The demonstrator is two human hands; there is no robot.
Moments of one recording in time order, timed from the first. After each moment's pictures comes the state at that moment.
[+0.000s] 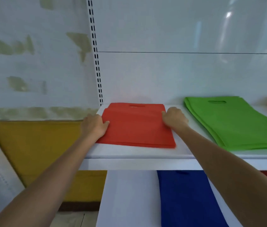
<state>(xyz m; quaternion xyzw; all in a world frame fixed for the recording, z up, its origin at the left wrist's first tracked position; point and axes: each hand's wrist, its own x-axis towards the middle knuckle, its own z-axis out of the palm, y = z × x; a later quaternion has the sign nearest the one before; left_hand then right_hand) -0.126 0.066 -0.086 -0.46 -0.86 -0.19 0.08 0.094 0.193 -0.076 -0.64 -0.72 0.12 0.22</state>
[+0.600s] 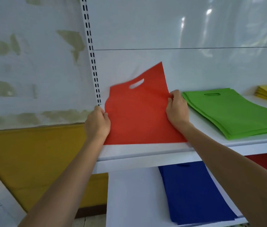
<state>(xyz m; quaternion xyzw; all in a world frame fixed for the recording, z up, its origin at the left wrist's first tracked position) -0.129 0.057 -0.085 -0.44 -0.80 -0.41 0.06 0.082 0.162 -0.074 -0.51 -0.71 0.03 0.49</state>
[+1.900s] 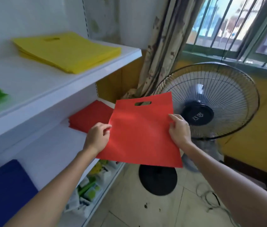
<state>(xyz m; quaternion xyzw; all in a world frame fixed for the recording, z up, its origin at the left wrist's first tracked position) 0.554 0.175 -0.260 -0.84 -0.42 -0.26 -0.23 0.796 0.026 -0.250 -0.85 -0.39 -0.02 0.35</state>
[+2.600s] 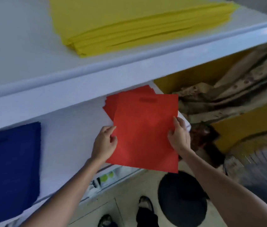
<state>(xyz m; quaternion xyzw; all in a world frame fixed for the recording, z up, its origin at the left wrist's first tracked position) 0.575 0.299 -0.402 -0.68 -0.64 -0.25 -0.25 0.833 0.297 -0.388 -0.78 -0.57 0.18 0.18</state>
